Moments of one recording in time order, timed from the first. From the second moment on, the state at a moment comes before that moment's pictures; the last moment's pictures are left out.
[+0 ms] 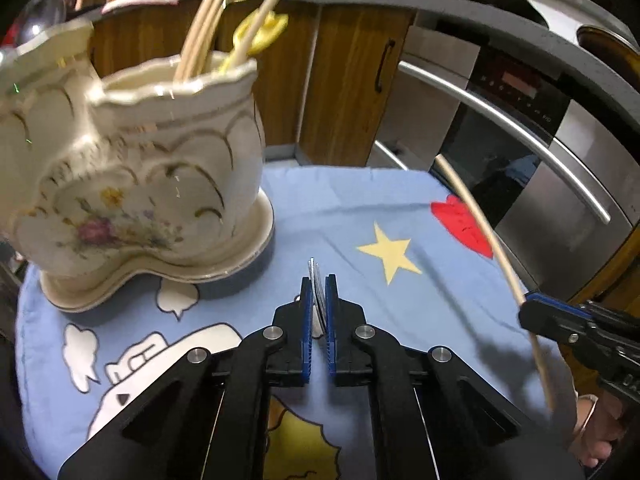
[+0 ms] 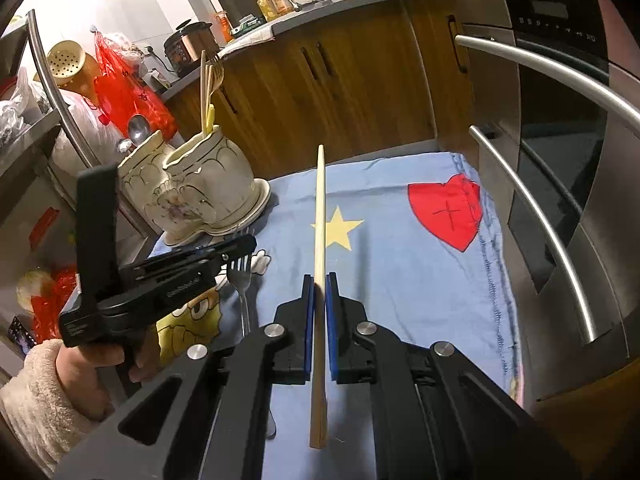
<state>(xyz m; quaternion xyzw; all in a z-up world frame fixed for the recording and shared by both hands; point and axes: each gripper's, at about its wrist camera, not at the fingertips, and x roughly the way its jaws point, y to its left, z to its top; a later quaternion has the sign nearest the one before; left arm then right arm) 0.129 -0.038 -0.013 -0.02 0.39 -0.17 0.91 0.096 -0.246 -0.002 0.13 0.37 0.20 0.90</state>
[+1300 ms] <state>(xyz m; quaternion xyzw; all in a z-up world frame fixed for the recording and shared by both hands) 0.071 0.098 0.223 0.05 0.12 -0.06 0.99 0.175 -0.125 0.134 0.13 0.15 0.29 0.94</state>
